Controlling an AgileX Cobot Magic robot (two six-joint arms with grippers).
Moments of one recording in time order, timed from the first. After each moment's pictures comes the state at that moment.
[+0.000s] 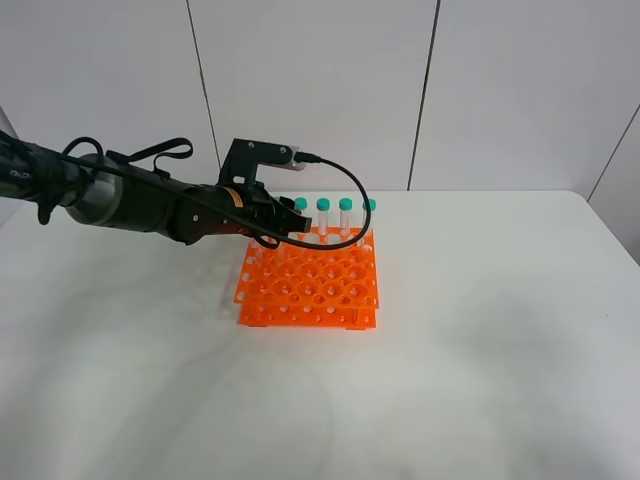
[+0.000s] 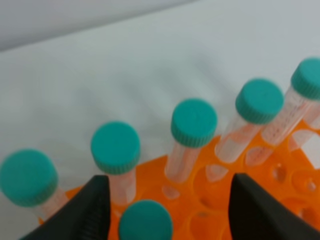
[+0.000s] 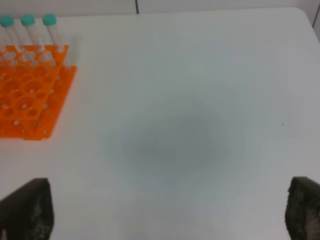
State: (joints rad) left arm -0.44 2.00 -1.18 0.02 -0.20 -0.07; right arm -0.02 0.01 -0.51 0.01 1.03 0.04
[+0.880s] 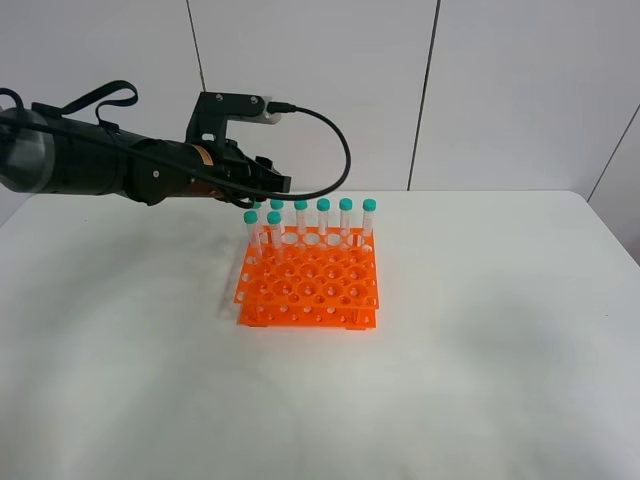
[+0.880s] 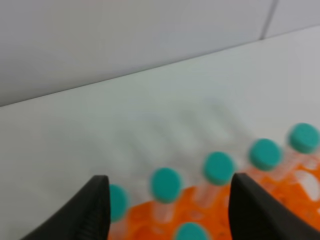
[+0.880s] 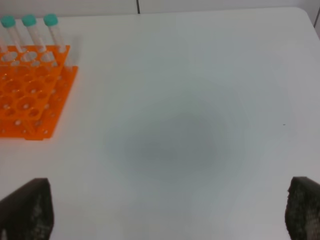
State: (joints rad) left arm -0.38 1.84 -1.18 0.02 -0.08 -0.07; right arm -0.02 0.01 -0.51 0.02 1.03 0.04
